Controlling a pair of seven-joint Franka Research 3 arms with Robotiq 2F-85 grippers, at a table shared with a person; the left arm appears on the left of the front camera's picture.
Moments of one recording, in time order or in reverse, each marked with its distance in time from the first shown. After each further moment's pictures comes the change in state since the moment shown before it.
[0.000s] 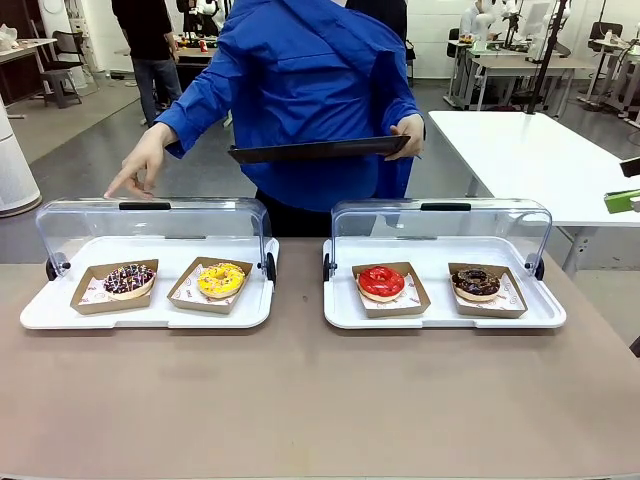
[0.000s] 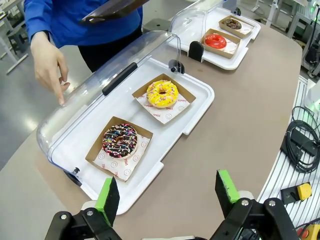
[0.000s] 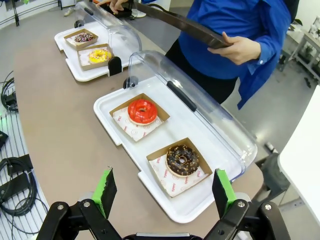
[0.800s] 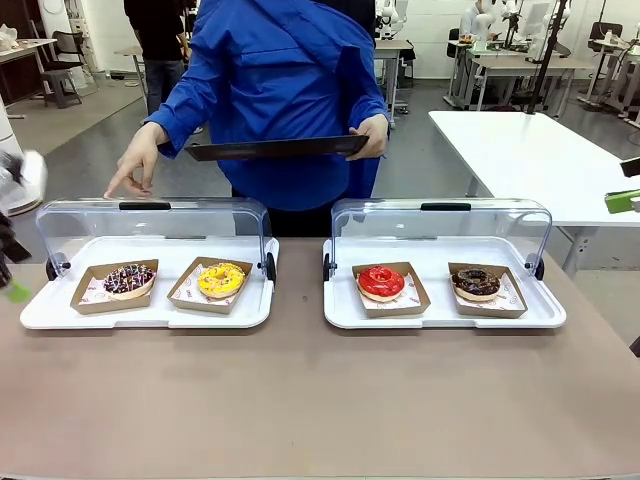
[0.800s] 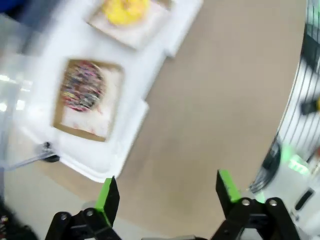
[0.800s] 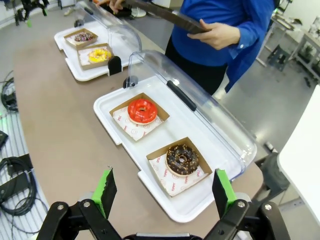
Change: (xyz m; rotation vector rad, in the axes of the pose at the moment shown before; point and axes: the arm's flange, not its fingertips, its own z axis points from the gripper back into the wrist) left arm 0.015 -0.019 -0.121 -0.084 0.633 -0.268; right arm 0.000 0.000 0.001 -0.002 0.002 0.000
